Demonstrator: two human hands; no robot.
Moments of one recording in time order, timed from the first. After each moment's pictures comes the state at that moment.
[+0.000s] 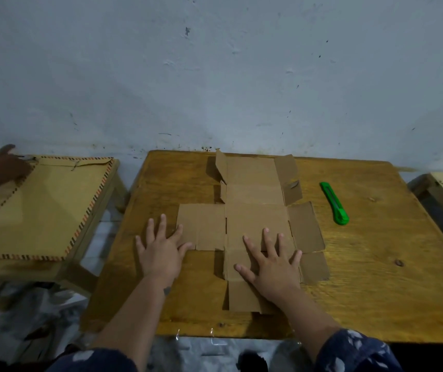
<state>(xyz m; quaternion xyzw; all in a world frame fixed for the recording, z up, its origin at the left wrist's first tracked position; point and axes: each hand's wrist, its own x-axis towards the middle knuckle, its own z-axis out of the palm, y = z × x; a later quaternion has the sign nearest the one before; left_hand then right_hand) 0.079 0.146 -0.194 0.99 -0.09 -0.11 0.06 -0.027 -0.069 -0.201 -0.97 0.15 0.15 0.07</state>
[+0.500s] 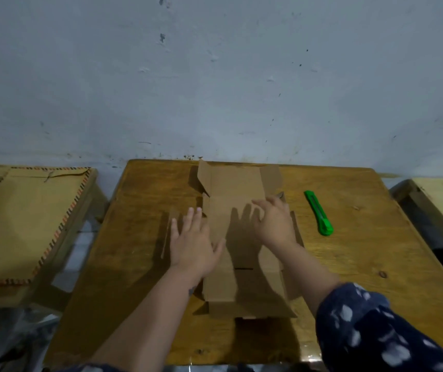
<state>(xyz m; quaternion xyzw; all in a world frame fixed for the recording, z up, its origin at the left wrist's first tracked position) 0.082 0.044 -0.151 0.97 -0.22 -0.10 0.06 0.057 -0.131 -0.146 -0.94 0.25 -0.07 0.23</state>
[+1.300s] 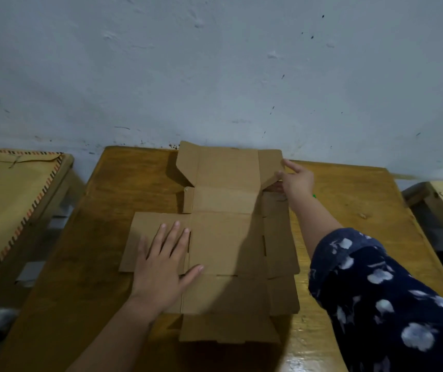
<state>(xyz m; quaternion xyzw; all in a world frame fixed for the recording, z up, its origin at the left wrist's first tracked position) 0.090 0.059 -0.226 0.97 -0.24 -0.09 0.02 0.154 -0.247 -0.155 -0.67 0.43 -0.13 0.59</state>
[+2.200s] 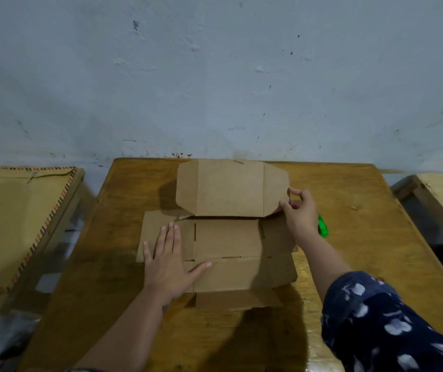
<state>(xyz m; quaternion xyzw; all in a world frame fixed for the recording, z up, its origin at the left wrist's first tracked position) 0.084 0.062 -0.210 0.97 -0.16 -0.14 0.07 0.063 -0.219 -0.165 -0.75 0.39 -0.18 0.51</state>
